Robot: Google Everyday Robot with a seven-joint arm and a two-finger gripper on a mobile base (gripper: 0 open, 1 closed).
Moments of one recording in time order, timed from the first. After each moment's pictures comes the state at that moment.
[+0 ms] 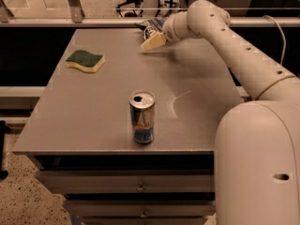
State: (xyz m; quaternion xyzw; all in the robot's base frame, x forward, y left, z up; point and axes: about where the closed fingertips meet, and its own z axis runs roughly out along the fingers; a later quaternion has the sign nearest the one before) arm 0.884 -0.061 0.872 -0.40 0.75 0.06 0.52
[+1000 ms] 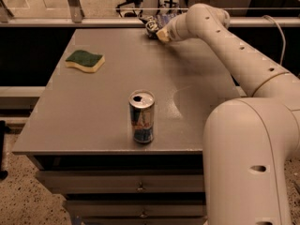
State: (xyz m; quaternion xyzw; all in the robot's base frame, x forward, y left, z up) arm 0.913 -0.091 0.860 -0.33 0.79 0.04 0.52
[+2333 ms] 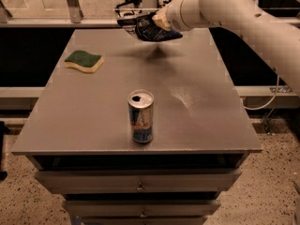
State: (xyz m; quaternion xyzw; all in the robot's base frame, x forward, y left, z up) arm 0.779 -0.049 0.966 -0.45 0.70 0.02 0.55
